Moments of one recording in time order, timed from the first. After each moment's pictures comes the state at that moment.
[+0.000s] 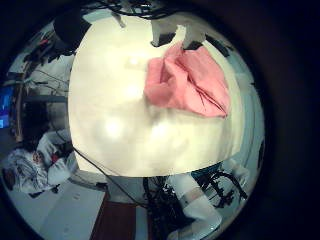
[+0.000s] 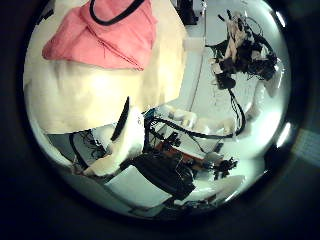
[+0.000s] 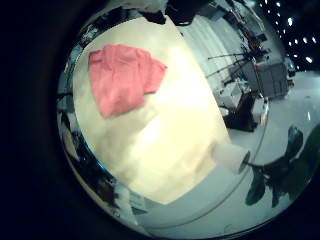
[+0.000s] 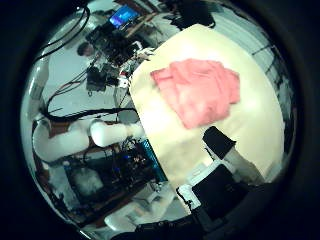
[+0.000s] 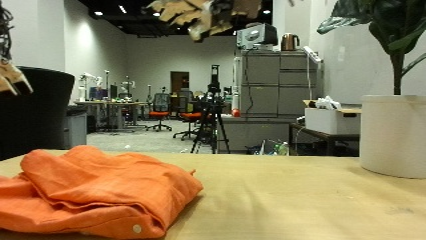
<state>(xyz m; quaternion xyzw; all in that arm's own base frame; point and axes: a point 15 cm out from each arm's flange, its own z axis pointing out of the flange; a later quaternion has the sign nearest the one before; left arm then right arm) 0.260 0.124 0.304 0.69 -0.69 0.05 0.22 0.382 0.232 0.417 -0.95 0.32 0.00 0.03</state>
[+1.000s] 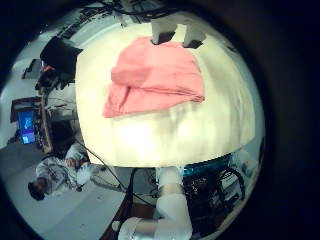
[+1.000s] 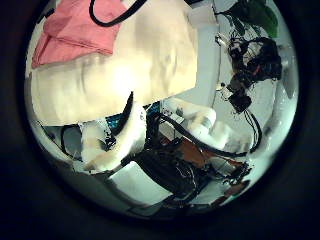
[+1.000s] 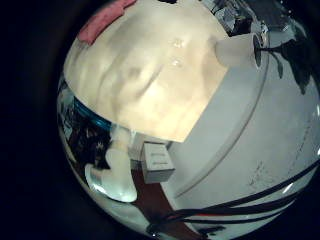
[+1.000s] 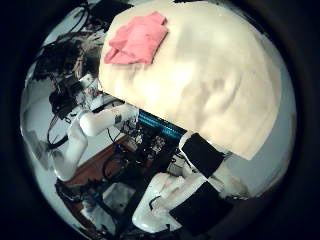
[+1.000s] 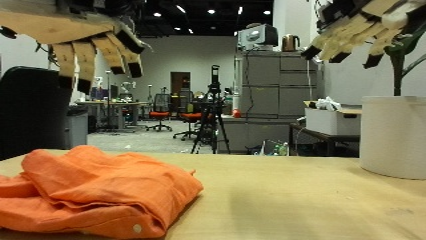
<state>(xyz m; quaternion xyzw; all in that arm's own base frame) 0.244 -0.028 0.324 0.67 -0.73 -0.01 0.13 0.256 0.060 0.356 -0.84 0.53 0.07 -0.11</state>
